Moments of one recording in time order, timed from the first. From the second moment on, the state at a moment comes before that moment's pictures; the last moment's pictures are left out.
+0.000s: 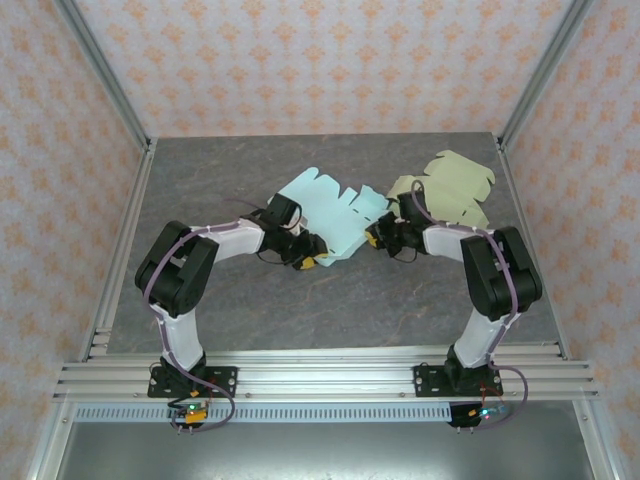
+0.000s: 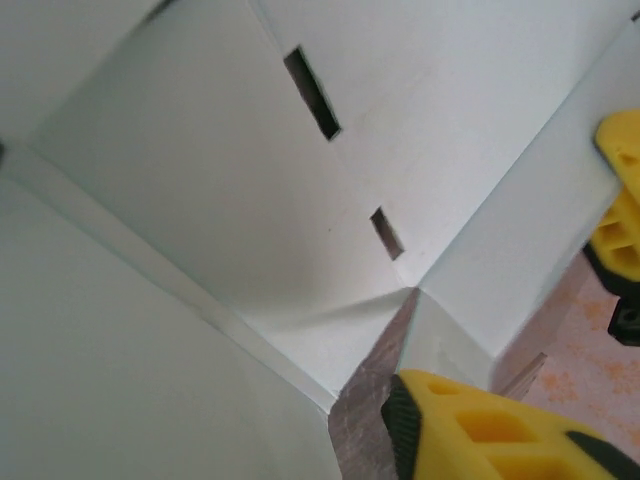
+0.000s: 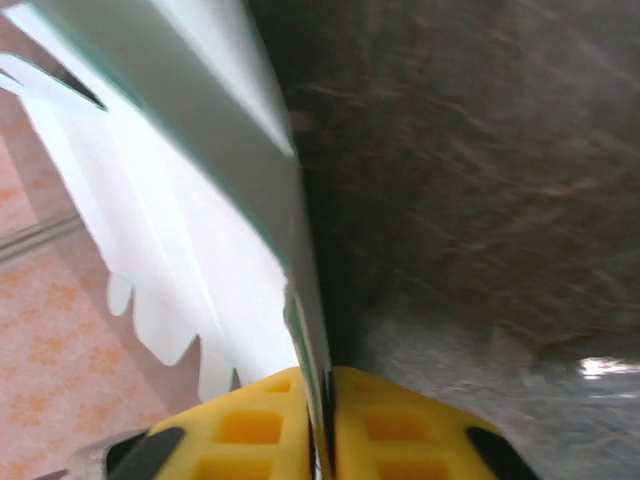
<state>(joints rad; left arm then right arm) -0.44 1.87 1.07 -0.27 0.61 -0.93 0.27 1.76 0.91 -0.03 -0.46 1.26</state>
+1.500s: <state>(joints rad) -0.44 1.79 1.17 -0.17 0.51 -0.26 0.38 1.83 1.40 -0.67 -0.17 -0.80</state>
